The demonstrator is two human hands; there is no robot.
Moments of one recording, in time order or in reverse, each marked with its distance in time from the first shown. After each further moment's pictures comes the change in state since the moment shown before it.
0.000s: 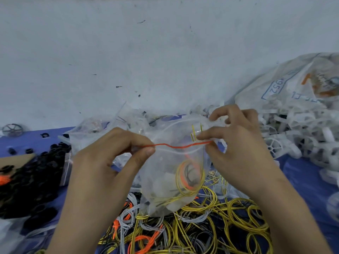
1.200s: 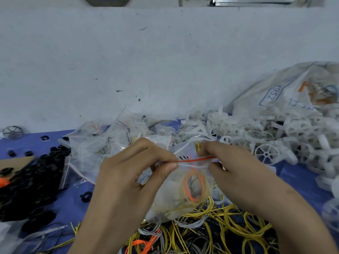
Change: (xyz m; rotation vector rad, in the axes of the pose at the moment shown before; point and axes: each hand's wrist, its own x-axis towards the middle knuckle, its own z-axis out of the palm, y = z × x) left_hand 0.002 0.028 0.010 0.002 -0.104 0.123; right_hand -0.009 -0.008 -0.017 0.053 -0.309 0.049
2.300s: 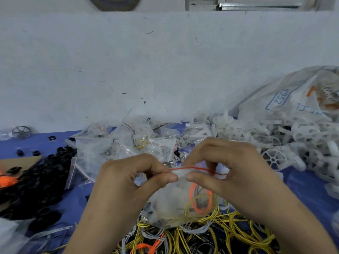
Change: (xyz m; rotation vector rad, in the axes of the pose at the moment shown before) left_hand -0.001 -0.006 -0.008 -0.097 -0.026 -0.202; right_hand 0.002 -0.005 0.000 0.244 0.091 -0.358
